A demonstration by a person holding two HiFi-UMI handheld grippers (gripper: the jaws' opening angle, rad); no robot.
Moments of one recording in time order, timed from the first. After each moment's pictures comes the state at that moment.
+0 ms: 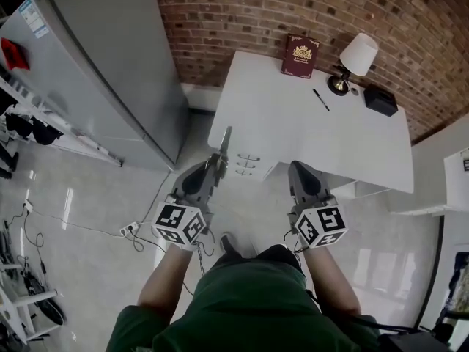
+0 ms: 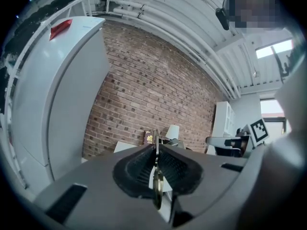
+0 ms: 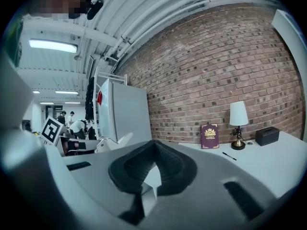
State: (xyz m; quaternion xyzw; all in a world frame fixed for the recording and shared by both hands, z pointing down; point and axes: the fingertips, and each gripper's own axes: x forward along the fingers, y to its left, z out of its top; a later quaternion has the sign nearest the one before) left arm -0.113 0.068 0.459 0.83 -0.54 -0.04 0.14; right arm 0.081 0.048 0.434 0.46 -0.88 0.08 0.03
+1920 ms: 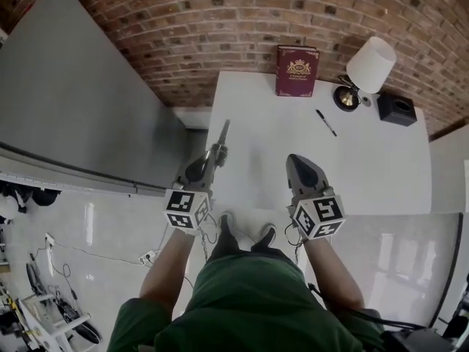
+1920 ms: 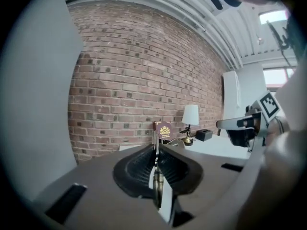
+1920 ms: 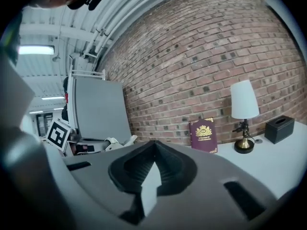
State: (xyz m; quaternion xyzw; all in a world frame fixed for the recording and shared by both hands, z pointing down) left arm -0.087 -0.228 0.516 0.83 -0.53 0.10 0.11; right arm 0.111 -0.214 0.488 0.49 -0.86 0.14 0.04
